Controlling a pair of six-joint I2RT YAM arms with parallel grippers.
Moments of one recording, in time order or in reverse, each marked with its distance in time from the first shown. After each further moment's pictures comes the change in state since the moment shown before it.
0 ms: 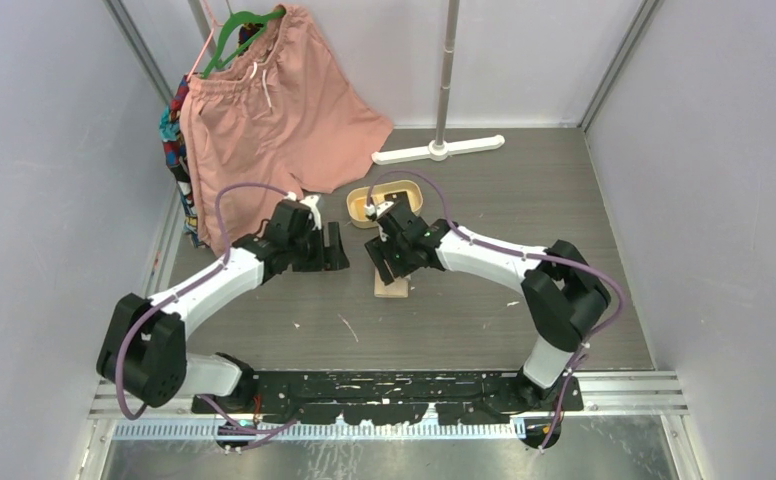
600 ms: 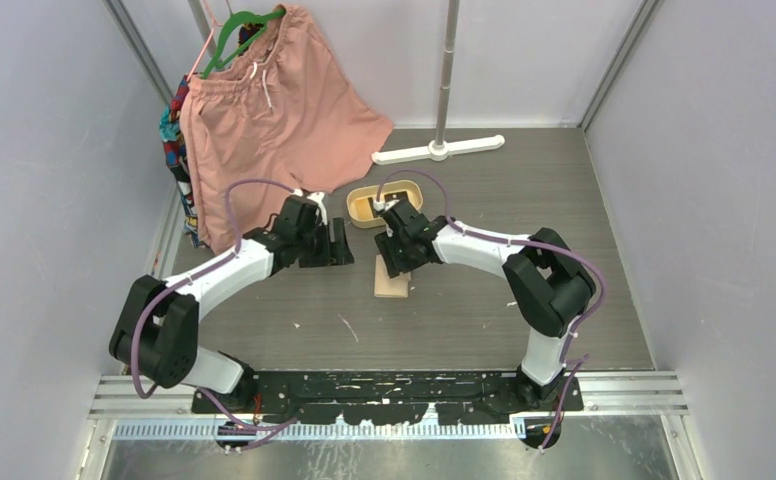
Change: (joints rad) left arm -0.011 0.112 0.057 0.051 -0.004 -0.022; right arm -0.065 0.121 0.015 0.063 -0.011 0.047
